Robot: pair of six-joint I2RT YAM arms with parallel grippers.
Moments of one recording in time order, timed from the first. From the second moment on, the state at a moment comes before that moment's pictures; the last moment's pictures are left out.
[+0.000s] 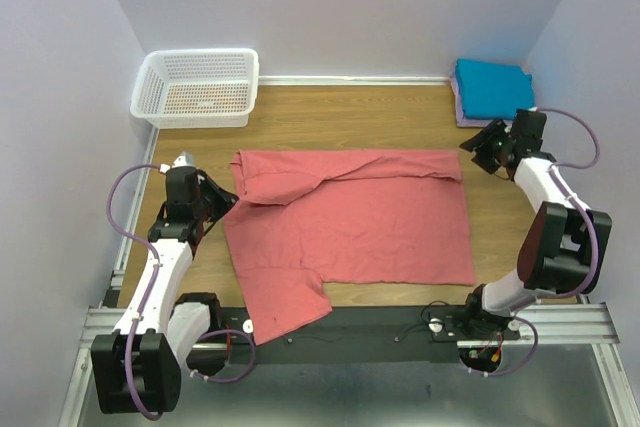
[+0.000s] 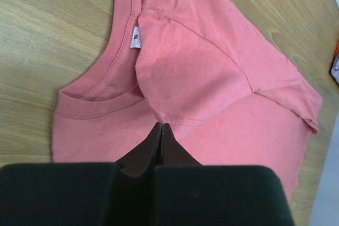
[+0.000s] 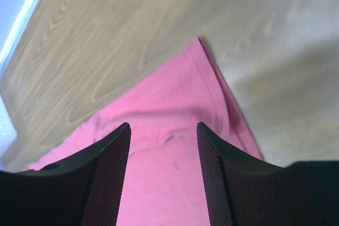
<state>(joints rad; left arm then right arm) 0.02 0.91 0.55 -0.28 0.18 -0.72 -0.23 1.56 1.05 -0.21 -0.23 0.59</state>
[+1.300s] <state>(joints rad) 0.02 0.86 0.69 -0.41 0.17 -0.69 -0.23 1.66 0.81 -0.10 -0.23 1.03</state>
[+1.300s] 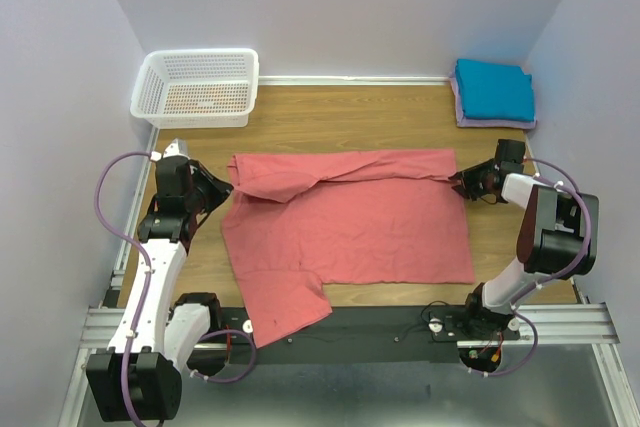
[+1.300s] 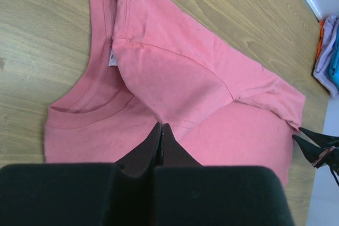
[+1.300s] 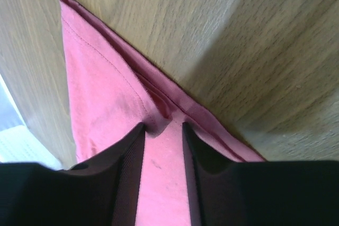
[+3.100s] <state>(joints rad) 0.02 0.85 0.59 -0.45 0.14 -0.68 -0.02 1.43 0.92 -0.22 -0.15 0.63</state>
